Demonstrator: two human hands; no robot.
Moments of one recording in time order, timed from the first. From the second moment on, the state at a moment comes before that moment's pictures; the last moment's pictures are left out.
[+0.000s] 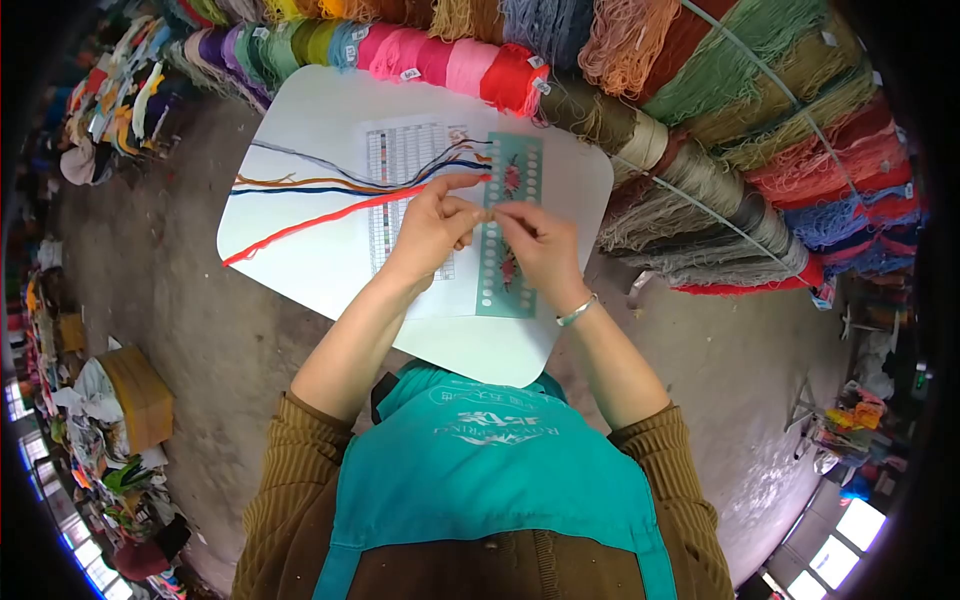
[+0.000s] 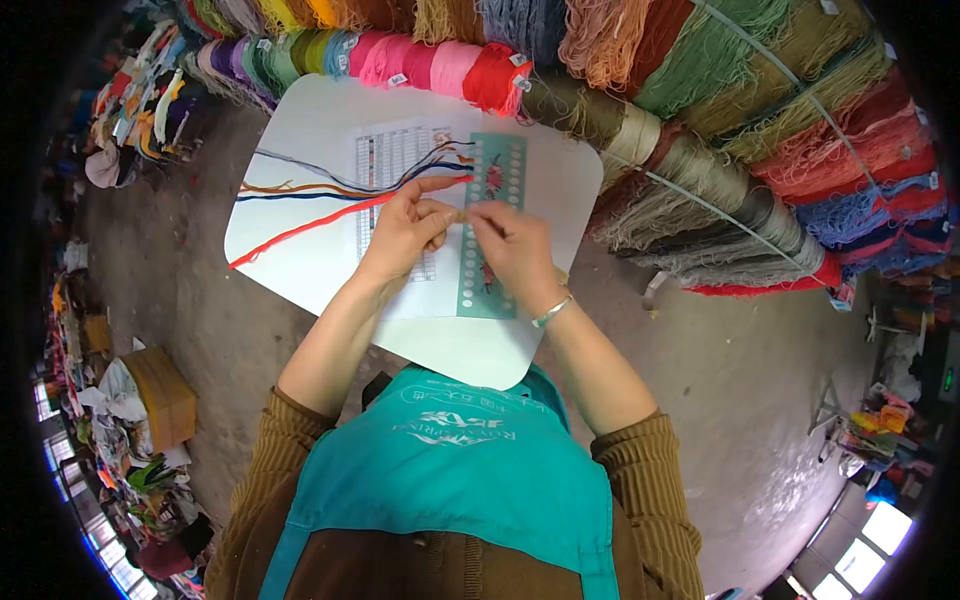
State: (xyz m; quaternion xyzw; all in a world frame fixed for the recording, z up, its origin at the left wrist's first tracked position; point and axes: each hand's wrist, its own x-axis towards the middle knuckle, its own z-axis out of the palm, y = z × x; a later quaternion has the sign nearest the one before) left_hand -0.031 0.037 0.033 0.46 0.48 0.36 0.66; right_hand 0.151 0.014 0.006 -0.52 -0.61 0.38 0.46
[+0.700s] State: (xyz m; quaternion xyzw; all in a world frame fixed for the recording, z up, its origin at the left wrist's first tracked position) left_hand -0.010 0.068 0.007 0.36 0.52 0.31 0.71; right_hand 0.151 0.057 -0.024 -0.56 -0.61 0.29 0.48
